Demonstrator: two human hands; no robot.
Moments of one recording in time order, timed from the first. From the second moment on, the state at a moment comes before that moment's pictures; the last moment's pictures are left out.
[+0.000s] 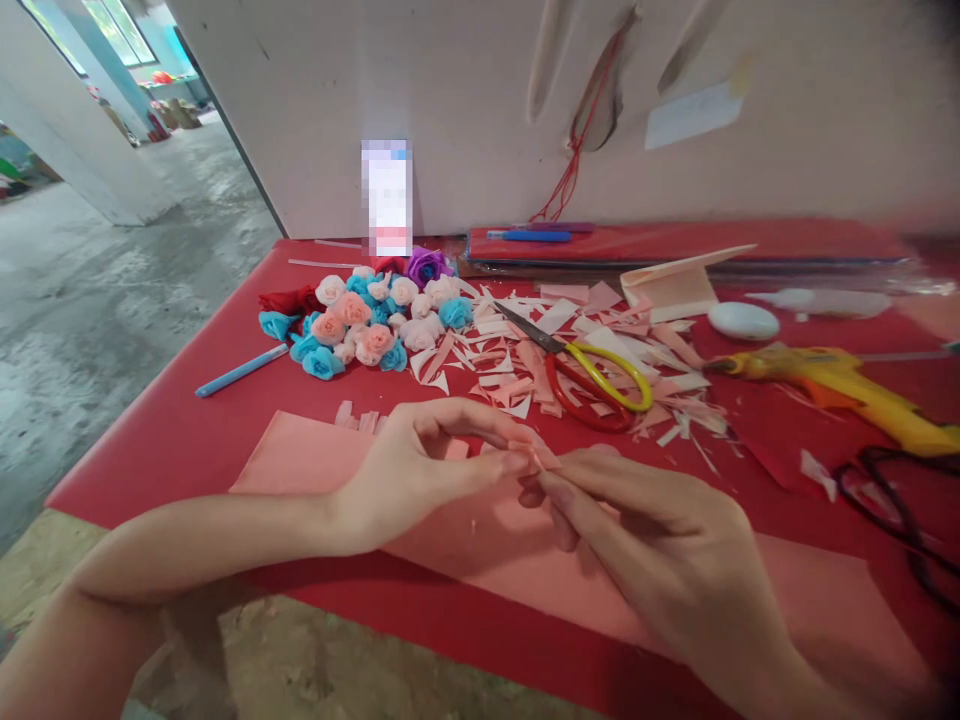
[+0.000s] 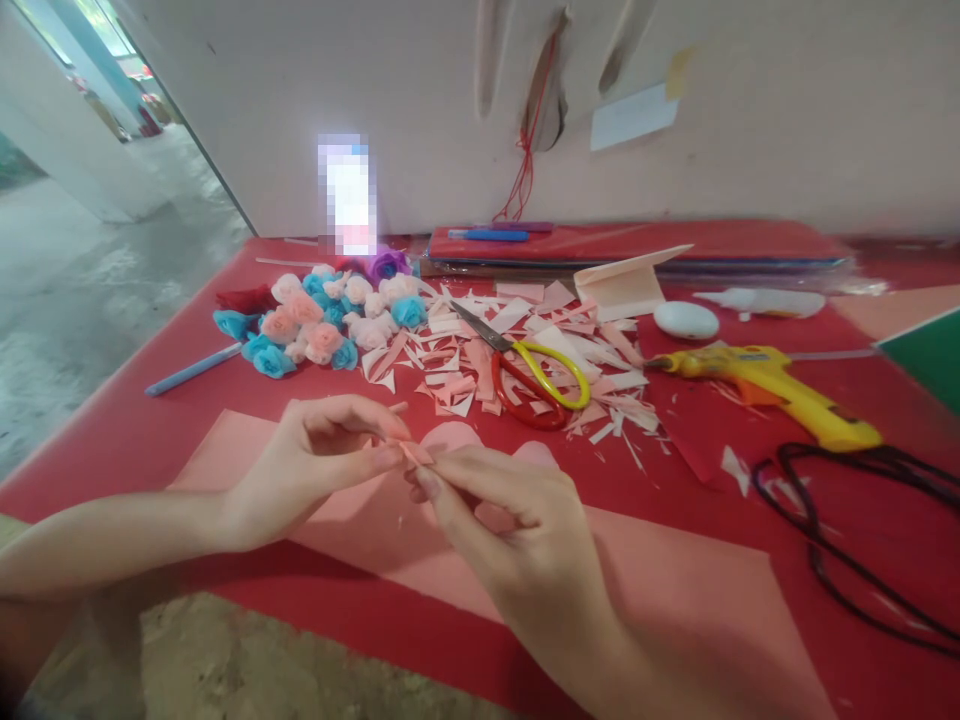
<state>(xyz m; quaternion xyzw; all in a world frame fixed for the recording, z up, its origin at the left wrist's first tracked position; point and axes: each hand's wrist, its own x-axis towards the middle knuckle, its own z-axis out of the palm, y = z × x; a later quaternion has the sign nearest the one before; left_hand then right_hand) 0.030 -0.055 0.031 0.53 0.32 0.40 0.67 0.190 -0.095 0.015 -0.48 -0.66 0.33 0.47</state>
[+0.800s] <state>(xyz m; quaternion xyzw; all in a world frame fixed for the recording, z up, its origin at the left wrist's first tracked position) 0.027 -0.053 0.033 0.66 0.35 0.38 0.54 0.191 -0.096 0.023 -0.53 -0.64 0.38 0.42</state>
